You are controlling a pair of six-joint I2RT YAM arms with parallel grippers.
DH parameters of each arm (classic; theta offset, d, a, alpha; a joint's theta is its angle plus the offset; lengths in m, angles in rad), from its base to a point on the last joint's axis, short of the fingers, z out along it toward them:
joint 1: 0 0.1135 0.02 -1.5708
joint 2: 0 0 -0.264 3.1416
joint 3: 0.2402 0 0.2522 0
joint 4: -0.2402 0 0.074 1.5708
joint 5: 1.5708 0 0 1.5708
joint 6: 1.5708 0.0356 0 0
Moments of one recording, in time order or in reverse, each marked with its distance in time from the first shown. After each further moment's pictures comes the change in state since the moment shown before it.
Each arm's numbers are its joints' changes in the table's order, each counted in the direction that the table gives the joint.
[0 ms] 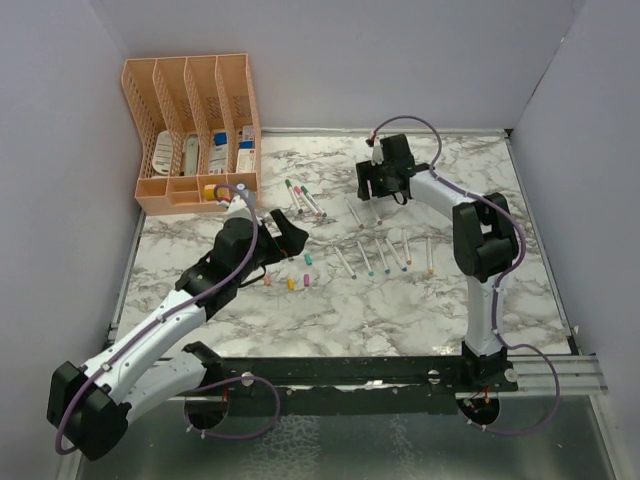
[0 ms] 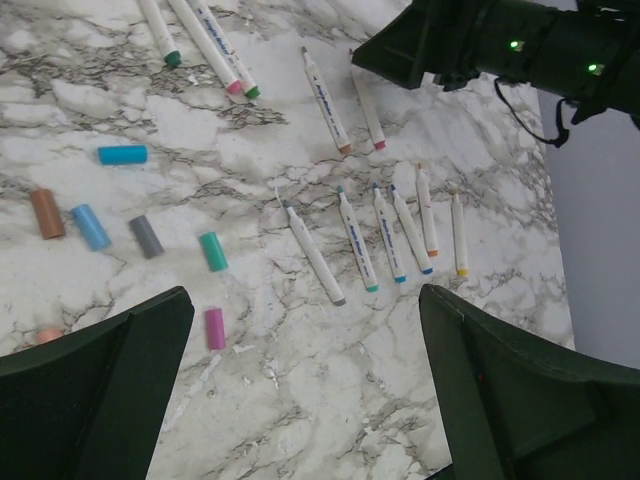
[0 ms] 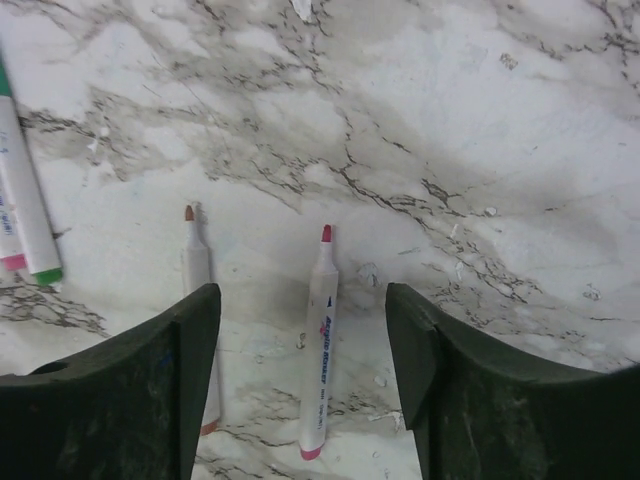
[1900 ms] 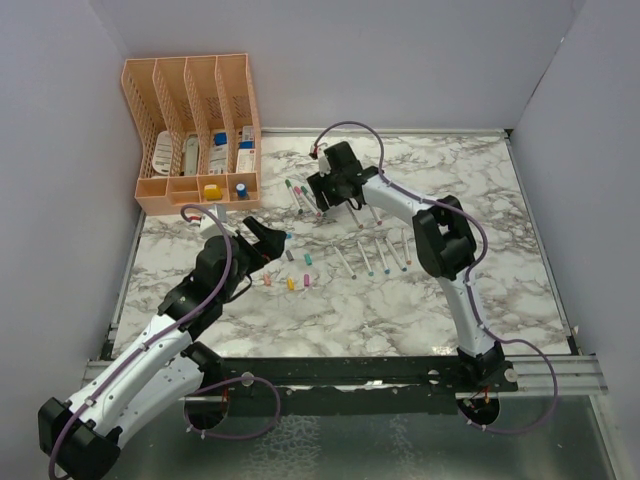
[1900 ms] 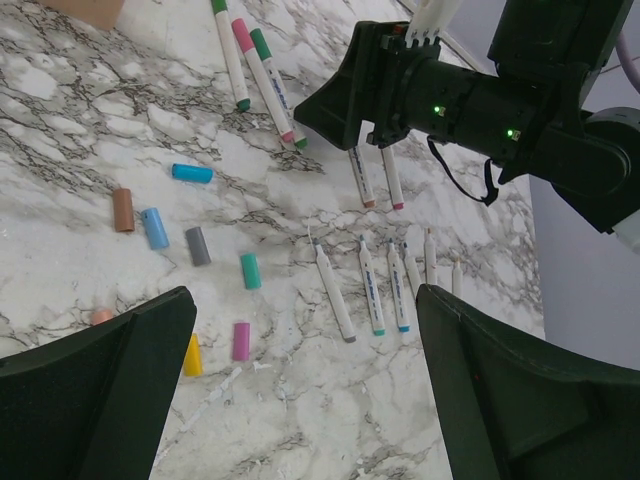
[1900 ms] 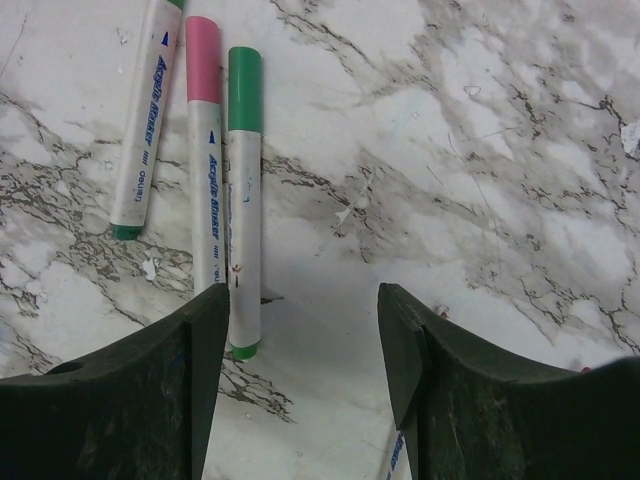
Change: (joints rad) left arm 0.019 -0.232 -0.125 -0.043 -0.182 -0.106; right arm 0.228 0.195 0.303 -0.110 0.051 -0.084
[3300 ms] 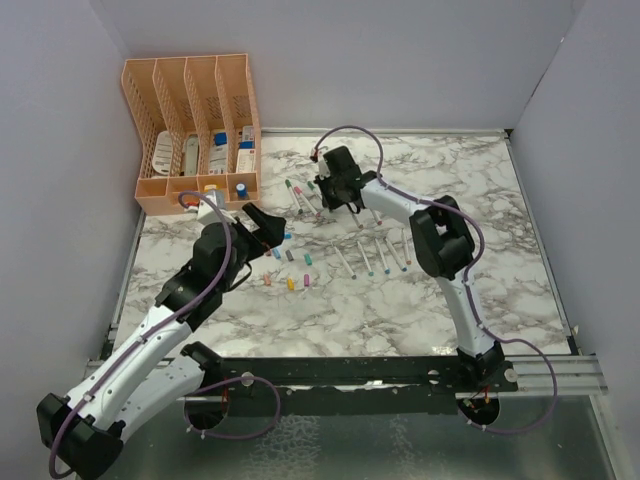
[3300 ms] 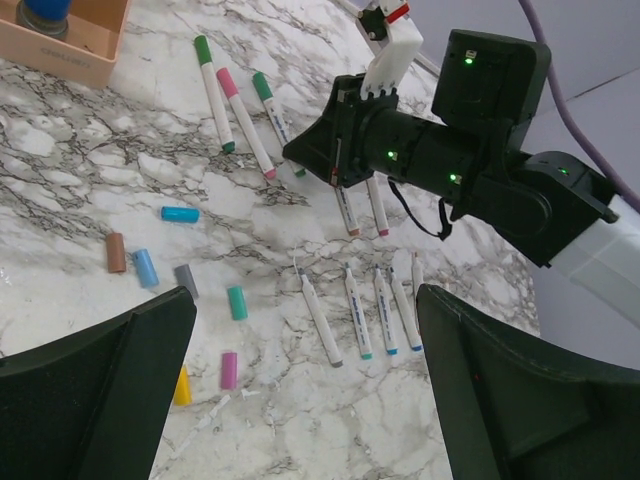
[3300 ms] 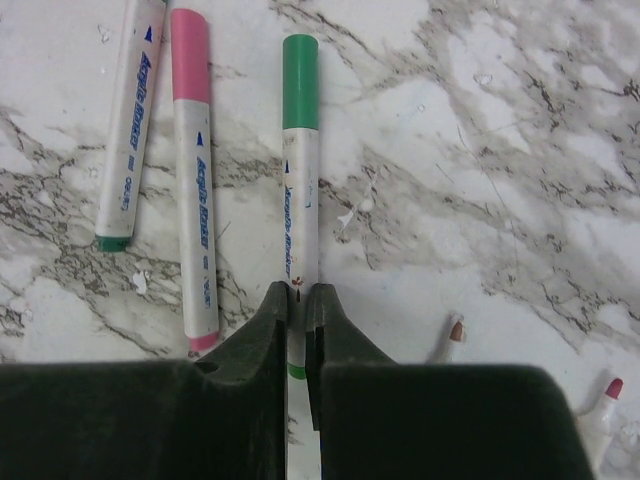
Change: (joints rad) left arm 0.015 0.044 0.114 -0.023 -0.015 0.050; right arm 0.007 0.034 -0.007 0.053 0.015 0.030
